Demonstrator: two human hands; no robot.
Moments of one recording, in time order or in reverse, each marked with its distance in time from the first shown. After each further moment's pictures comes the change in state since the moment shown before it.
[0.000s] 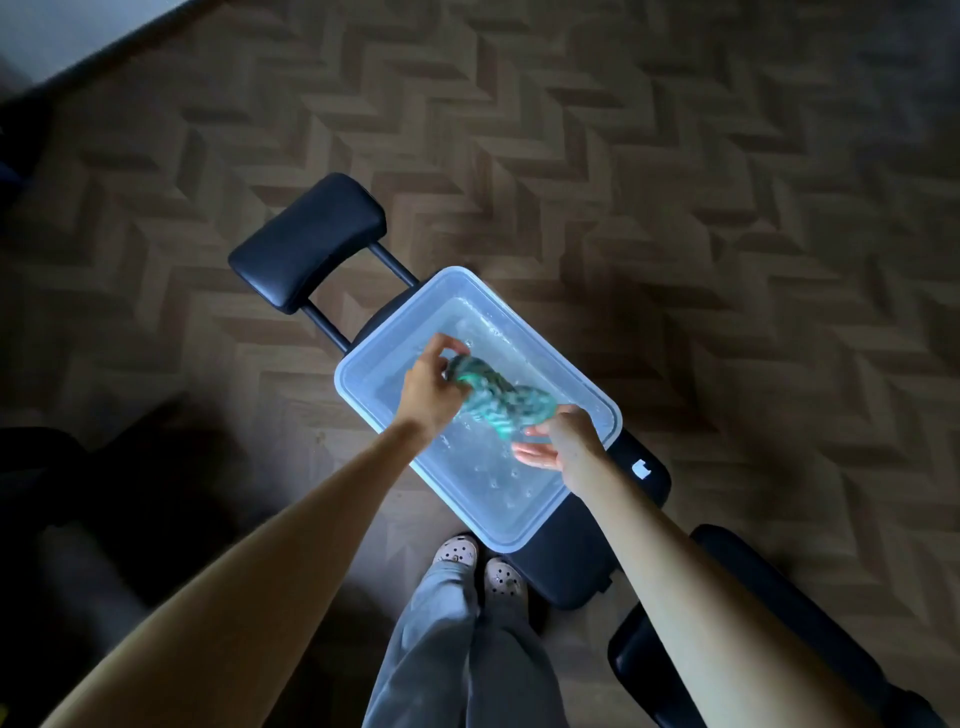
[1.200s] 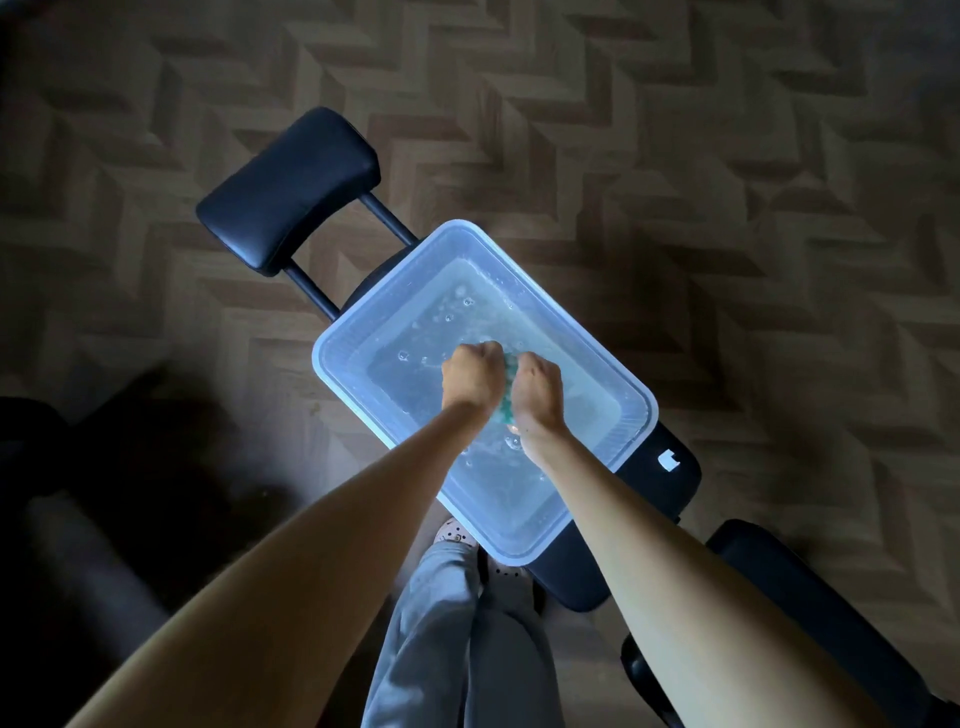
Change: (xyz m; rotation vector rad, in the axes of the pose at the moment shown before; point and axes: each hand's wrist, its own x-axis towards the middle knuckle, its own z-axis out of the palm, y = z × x) left_hand 0.035 -0.014 0.058 -0.020 0.108 -0.406; right_hand 0.064 0.009 0.056 -0.128 0.124 -0.298
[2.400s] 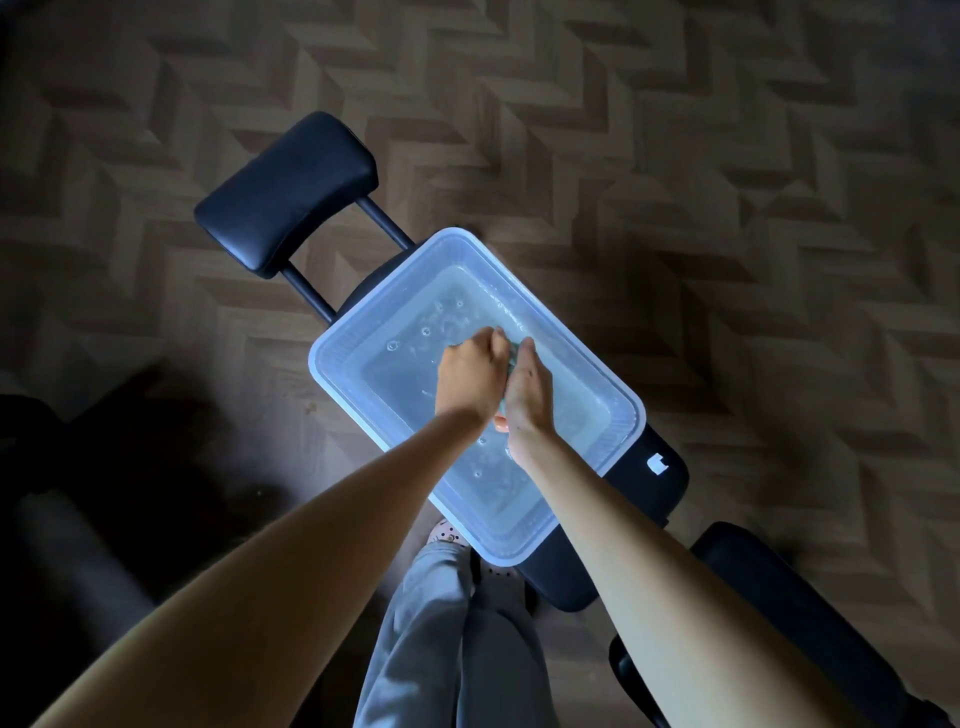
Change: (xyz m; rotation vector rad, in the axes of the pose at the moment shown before) left_hand -0.011 0.009 -0.004 0.218 0.024 0.345; right_hand -0.004 -0.007 0.001 0.184 -0.057 0.103
